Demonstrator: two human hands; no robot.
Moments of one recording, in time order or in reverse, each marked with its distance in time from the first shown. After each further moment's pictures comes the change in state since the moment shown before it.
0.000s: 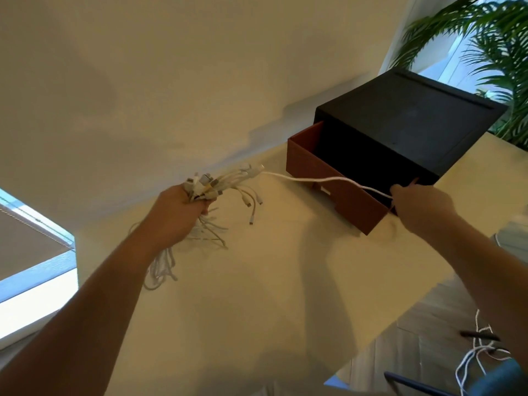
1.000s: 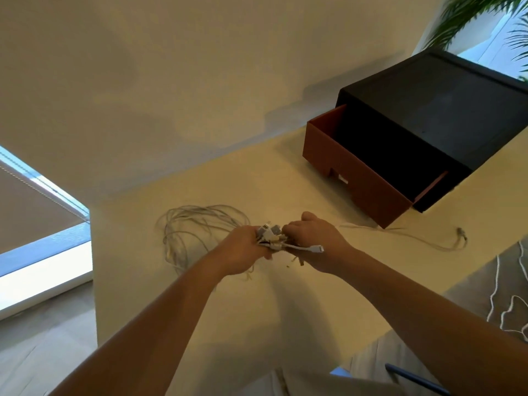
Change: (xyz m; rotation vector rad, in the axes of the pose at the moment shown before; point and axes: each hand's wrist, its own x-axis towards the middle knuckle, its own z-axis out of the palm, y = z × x) left_hand -0.021 -0.037 0.096 0.022 -0.434 -0.011; right_hand -0.035 -0.166 0.023 0.424 0.111 -0.808
